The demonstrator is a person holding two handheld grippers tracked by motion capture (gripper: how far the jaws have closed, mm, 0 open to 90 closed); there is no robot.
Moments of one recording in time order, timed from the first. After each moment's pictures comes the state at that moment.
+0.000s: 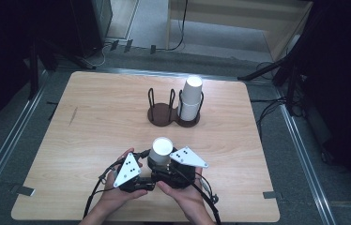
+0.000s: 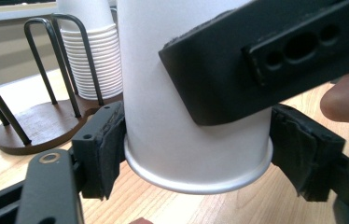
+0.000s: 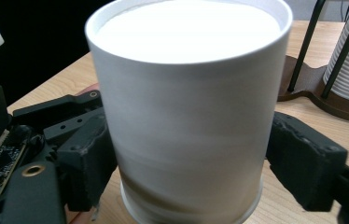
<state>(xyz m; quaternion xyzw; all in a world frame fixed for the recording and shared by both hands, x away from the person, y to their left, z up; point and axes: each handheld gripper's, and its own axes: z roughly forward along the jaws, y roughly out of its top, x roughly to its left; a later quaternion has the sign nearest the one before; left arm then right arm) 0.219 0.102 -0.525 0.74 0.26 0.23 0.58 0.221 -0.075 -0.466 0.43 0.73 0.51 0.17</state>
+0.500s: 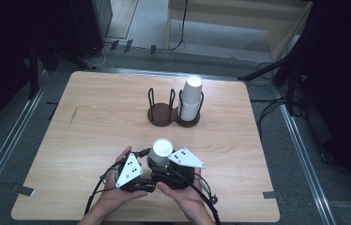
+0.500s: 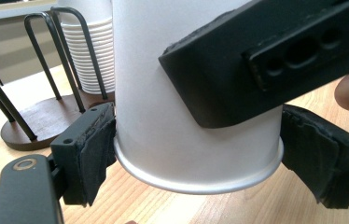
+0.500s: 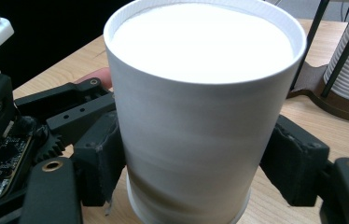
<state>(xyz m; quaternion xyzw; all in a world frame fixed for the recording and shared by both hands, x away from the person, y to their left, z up) 0.221 0.102 -0.526 0.75 0.25 0.24 0.56 0.220 -0.072 -0.467 0.42 0.74 0.49 0.18</state>
